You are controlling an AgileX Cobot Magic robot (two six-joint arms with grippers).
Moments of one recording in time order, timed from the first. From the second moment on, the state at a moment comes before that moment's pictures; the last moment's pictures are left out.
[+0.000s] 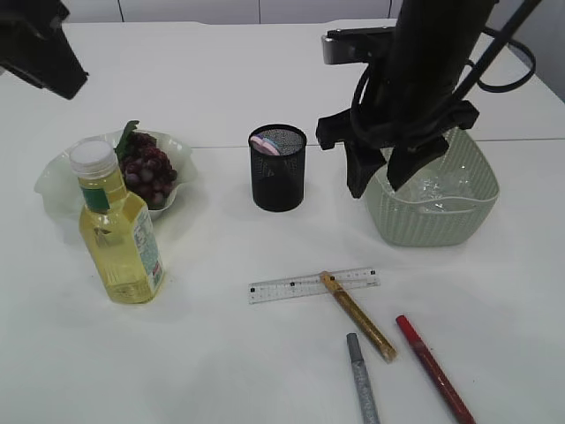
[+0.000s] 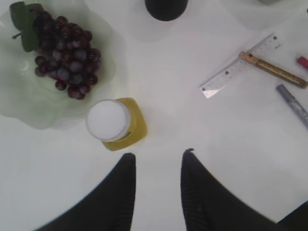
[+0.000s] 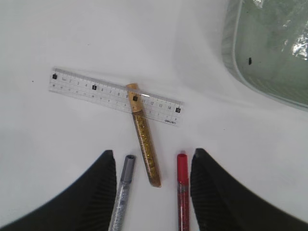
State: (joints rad) left arm -0.49 1.45 -1.53 0.01 1.23 0.01; right arm 0.44 1.86 -1.63 0.03 1.22 0.15
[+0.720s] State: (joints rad) left arm -0.73 1.75 -1.53 -0.01 1.14 0.22; right arm 0.44 1.82 -1.63 -0.03 1.23 0.15
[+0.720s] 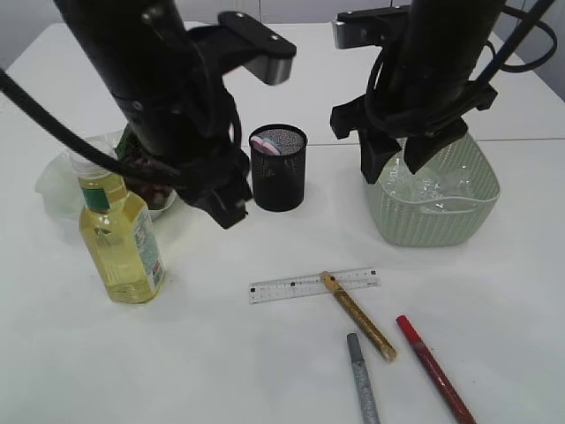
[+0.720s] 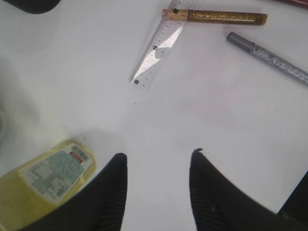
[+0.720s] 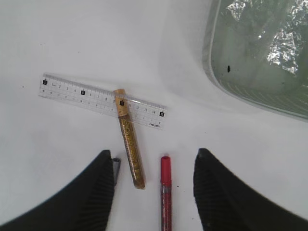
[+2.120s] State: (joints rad) left arm -0.76 2.33 -1.86 -0.17 1.01 0.44; right arm 0.00 1.82 -1.63 -0.01 1.23 0.15
